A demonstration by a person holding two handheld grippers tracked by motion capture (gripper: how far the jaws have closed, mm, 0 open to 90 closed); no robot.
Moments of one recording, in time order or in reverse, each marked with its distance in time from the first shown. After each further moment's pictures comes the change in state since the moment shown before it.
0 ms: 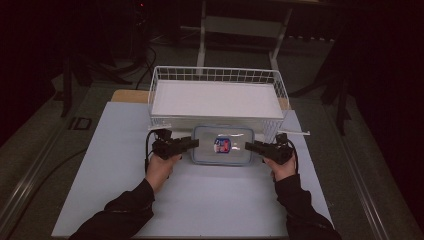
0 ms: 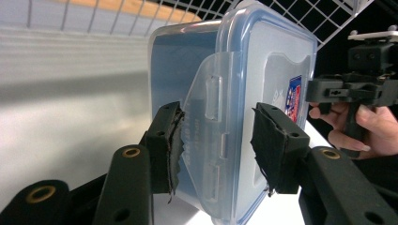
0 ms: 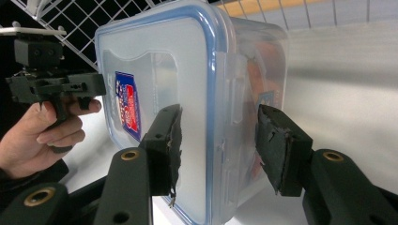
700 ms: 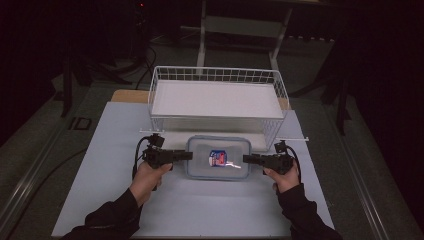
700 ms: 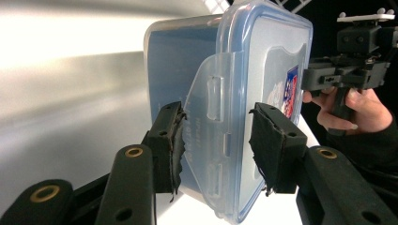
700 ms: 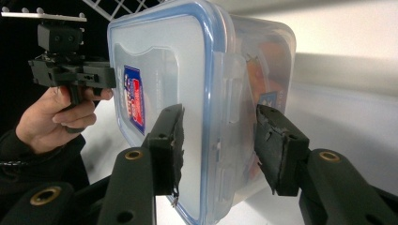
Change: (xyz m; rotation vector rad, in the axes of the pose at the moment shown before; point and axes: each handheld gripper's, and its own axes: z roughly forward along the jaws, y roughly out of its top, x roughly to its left) left arm -0.012 -0.004 -0.032 0.152 -0.060 -0.132; right arm 0.029 -0.014 -0.014 0.138 0.069 0.120
